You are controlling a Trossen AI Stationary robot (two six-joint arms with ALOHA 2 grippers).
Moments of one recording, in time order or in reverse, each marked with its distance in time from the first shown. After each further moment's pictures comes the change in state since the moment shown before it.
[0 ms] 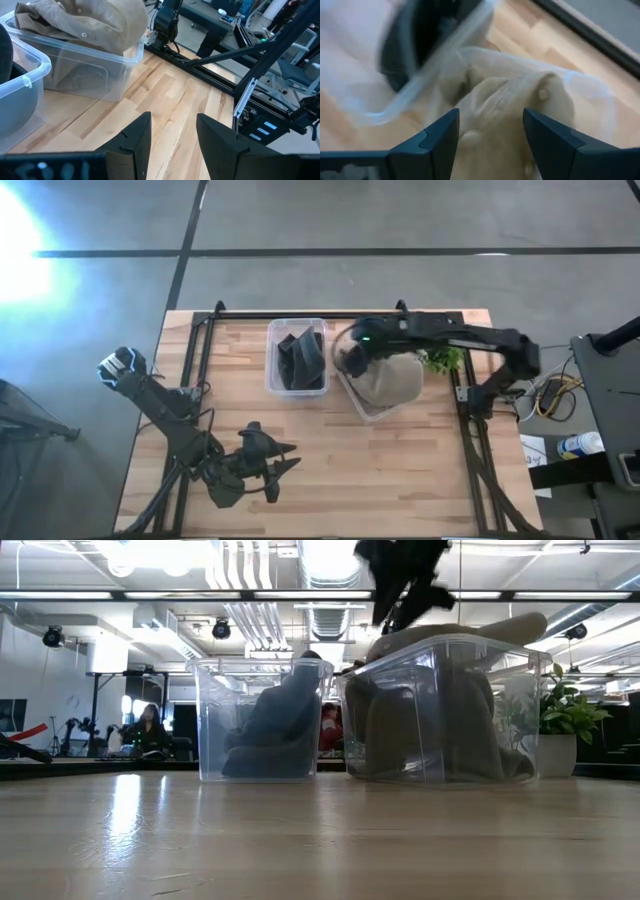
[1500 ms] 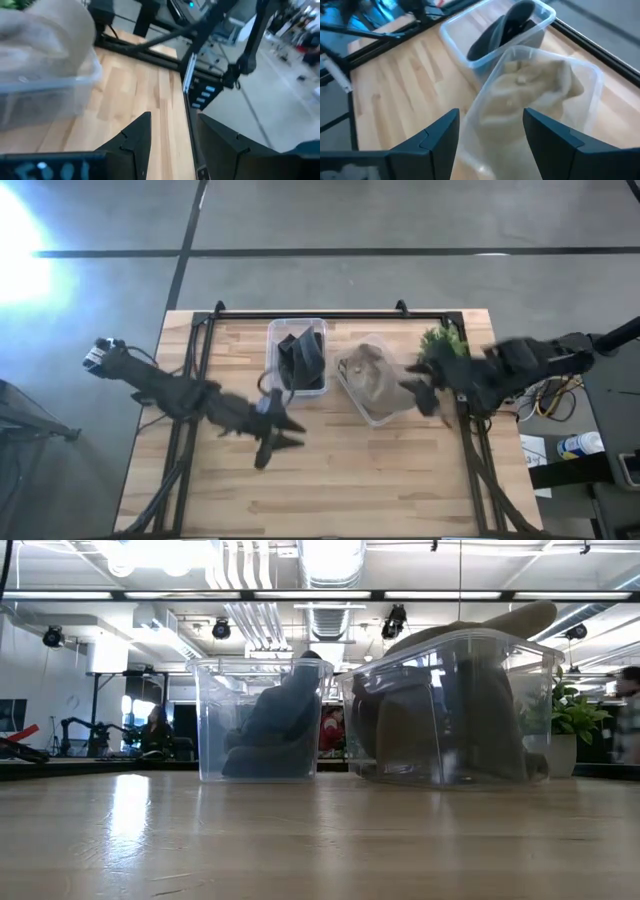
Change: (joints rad) left arm 0.330 -0.204 -0.001 0.026 0.729 0.390; right arm 0.453 -0.502 -0.210 -0.022 0.198 0.099
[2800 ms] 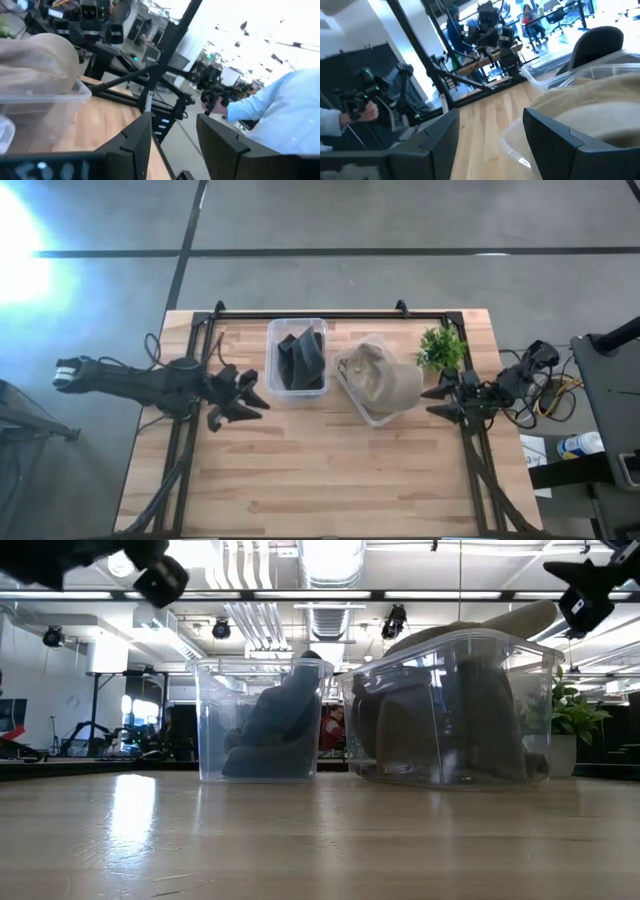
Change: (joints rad) left arm 0.365 -0.563 -0.750 0.643 0.543 0.010; right arm 0.356 -1.007 -1.098 0.884 0.103 -0.266
